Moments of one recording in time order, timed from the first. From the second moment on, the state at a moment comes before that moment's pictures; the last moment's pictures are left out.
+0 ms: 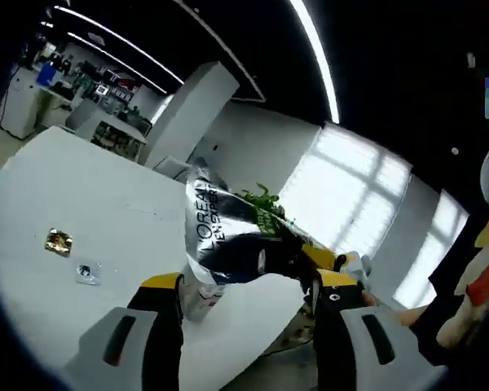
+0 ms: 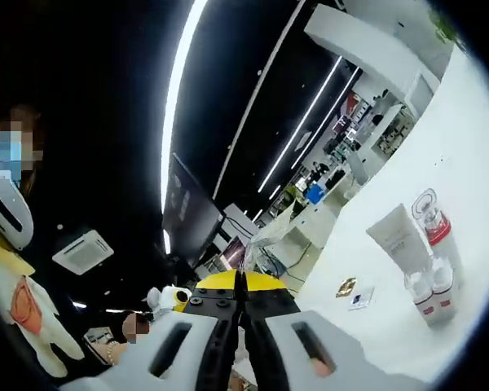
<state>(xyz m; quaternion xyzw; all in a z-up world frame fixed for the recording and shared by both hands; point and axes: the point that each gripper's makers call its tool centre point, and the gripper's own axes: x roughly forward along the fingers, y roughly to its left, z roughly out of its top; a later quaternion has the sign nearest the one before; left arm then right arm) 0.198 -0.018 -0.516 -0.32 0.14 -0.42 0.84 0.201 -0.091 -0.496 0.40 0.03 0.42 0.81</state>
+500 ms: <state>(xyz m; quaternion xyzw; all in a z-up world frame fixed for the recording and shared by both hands) 0.199 -0.035 -0.508 -0.39 0.13 -0.39 0.83 0.193 -0.075 -0.509 0.41 0.03 0.41 0.81</state>
